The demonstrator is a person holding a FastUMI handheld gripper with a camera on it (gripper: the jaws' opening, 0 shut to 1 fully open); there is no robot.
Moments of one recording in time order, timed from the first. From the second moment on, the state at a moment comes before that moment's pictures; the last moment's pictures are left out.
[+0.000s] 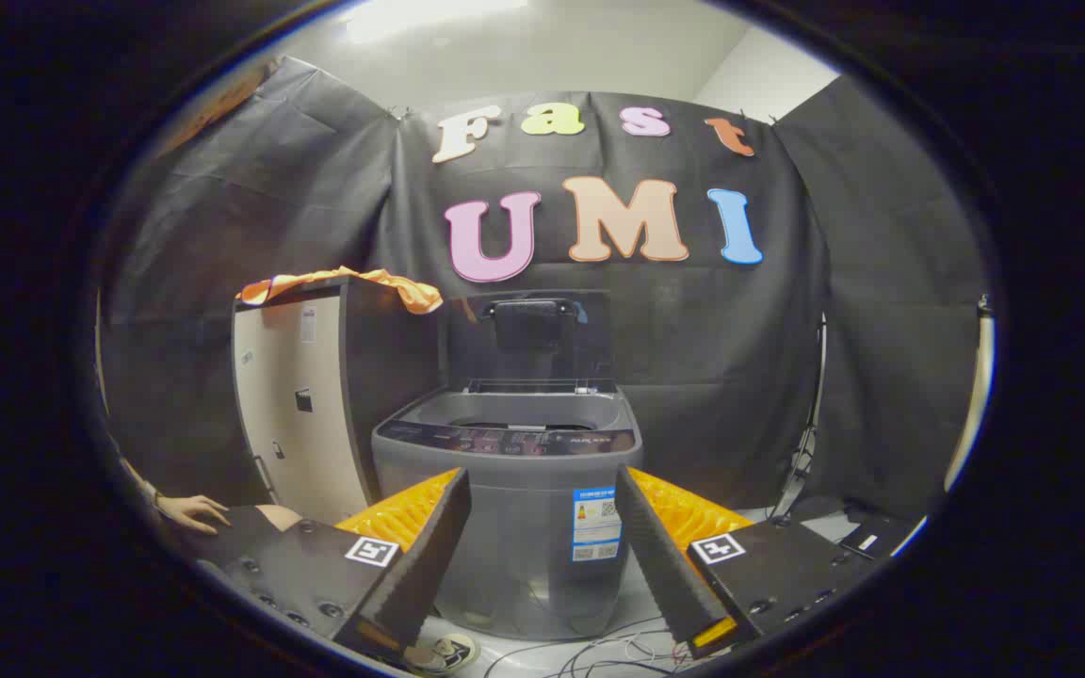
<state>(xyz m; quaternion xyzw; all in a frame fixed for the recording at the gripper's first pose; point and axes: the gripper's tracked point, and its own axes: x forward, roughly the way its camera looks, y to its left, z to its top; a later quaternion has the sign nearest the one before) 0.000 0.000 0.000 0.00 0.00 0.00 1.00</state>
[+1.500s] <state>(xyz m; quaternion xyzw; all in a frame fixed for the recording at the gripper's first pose) 0.119 0.098 0.111 0.06 -0.01 0.07 1.00</state>
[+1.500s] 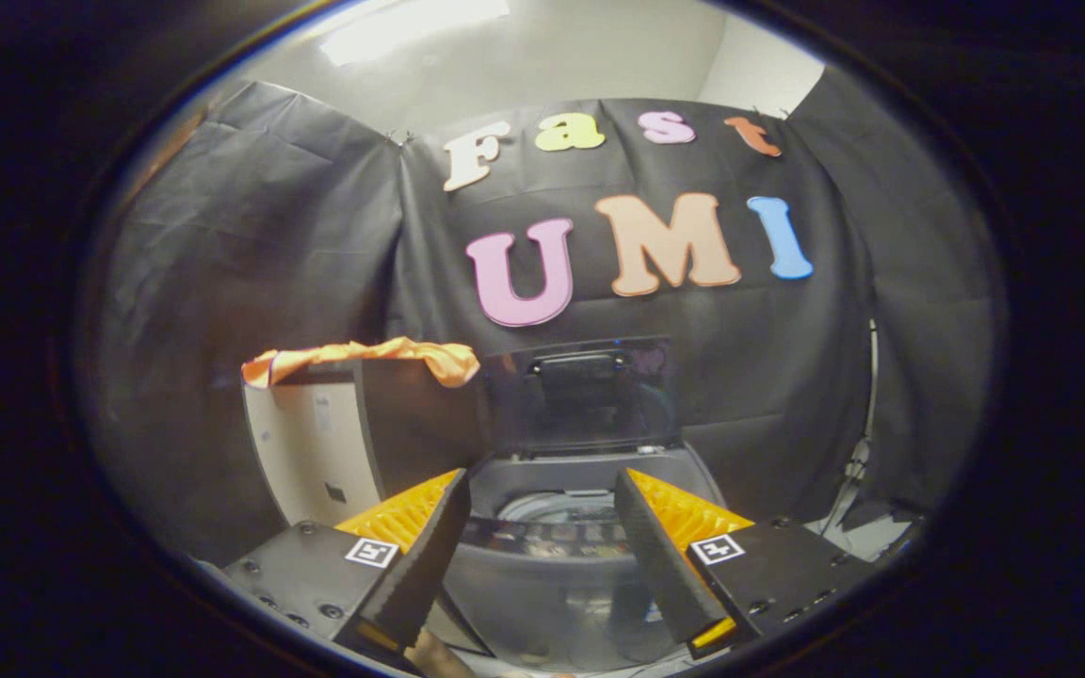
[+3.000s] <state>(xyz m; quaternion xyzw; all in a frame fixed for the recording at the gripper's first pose) 0.321 0.381 0.177 -0.04 0.13 0.25 0.96</state>
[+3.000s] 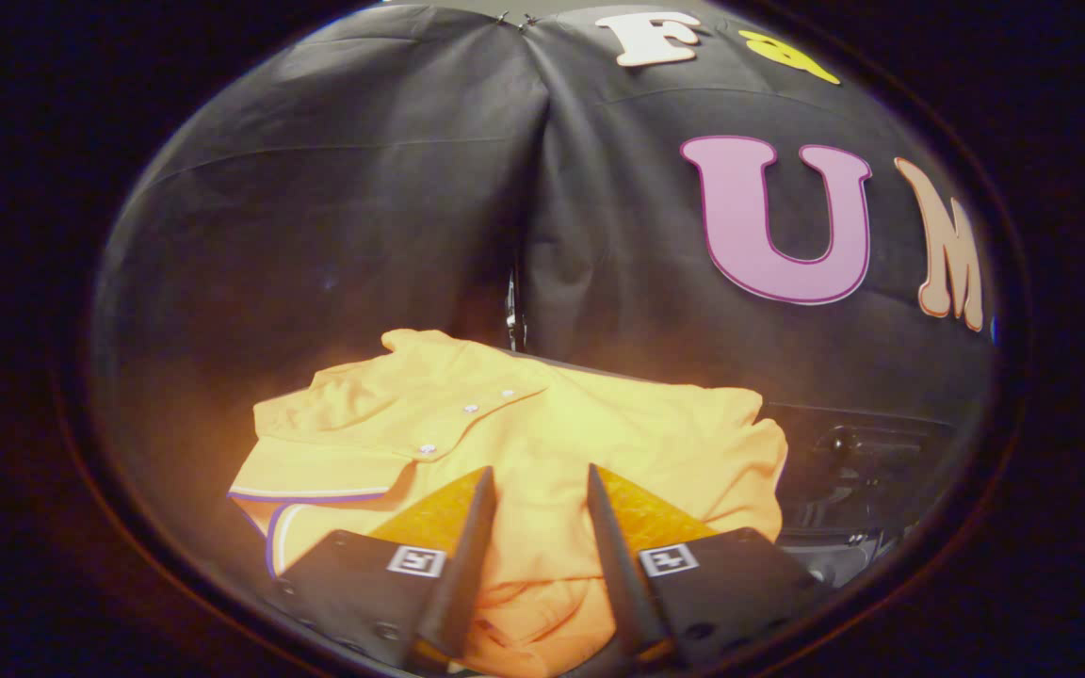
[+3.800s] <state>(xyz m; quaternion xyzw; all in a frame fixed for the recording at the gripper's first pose) 0.335 0.241 0.197 -0.06 0.09 0.10 0.99</state>
